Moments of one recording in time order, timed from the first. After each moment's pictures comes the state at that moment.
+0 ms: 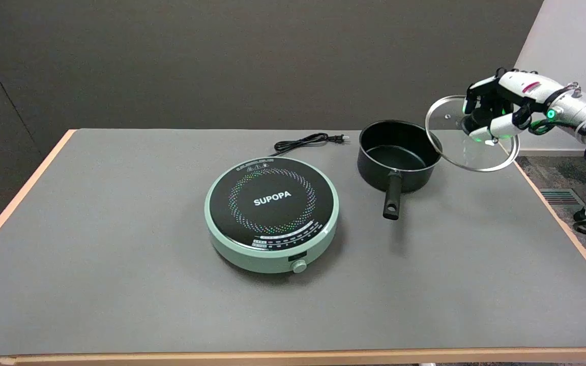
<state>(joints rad) -0.26 -0.34 1.78 -1.39 0.07 -0.07 -1.81</state>
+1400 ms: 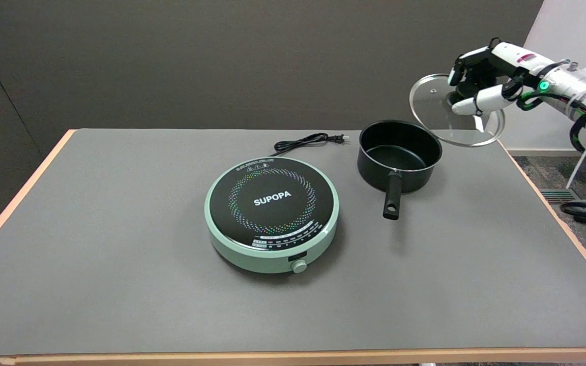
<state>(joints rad) -0.05 -0.31 1.64 -1.42 0.27 -0.03 -1.81</state>
